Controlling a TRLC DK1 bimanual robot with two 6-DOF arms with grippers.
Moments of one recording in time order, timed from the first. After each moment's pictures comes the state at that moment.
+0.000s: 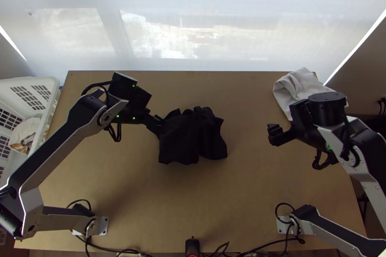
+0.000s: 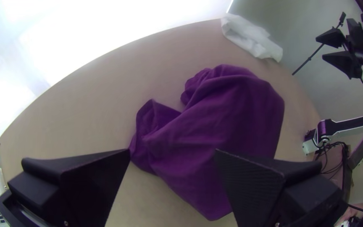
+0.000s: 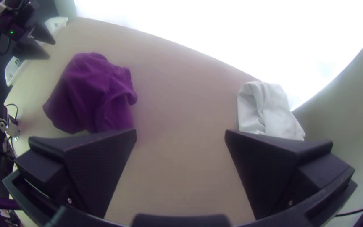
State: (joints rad) left arm -0.48 1.46 1.46 -0.88 0.19 0.06; right arm 0.45 1.07 1.38 -1.08 0.12 -0.05
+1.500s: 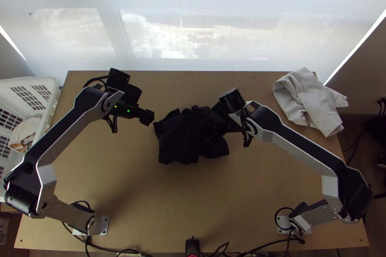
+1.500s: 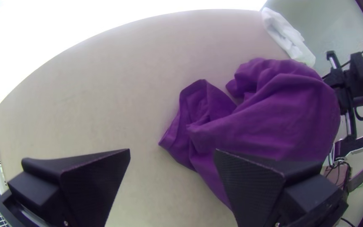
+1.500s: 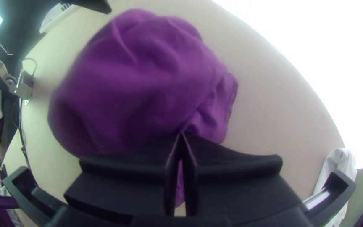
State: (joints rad) left arm -0.32 1.61 1.44 -0.86 0.19 0.08; right arm 0.70 1.60 1.35 -0.66 -0.09 -0.16
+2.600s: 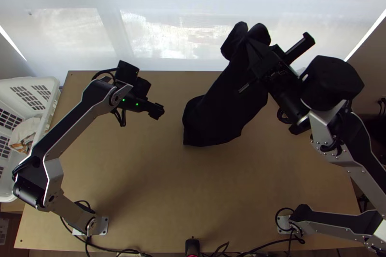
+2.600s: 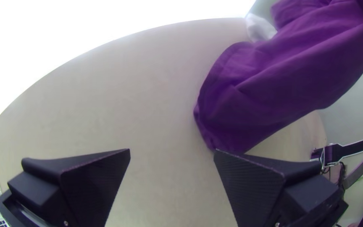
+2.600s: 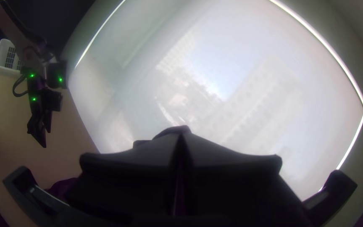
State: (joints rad) left arm -0.38 1.68 1.57 -0.87 0.23 0.05; right arm 0.79 1.30 1.72 -0.33 0.35 -0.72
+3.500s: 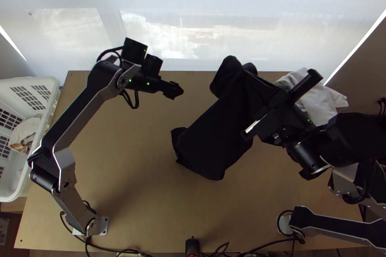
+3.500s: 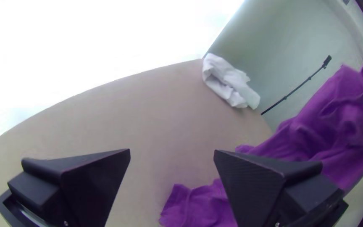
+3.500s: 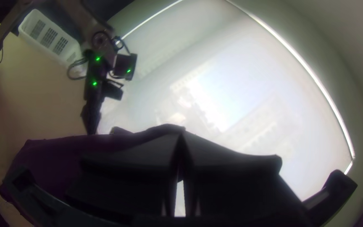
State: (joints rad) left arm -0.44 1.82 1.97 -0.92 0.41 -0.08; right arm 1.06 1.09 1.50 -0.27 0.49 -0.99
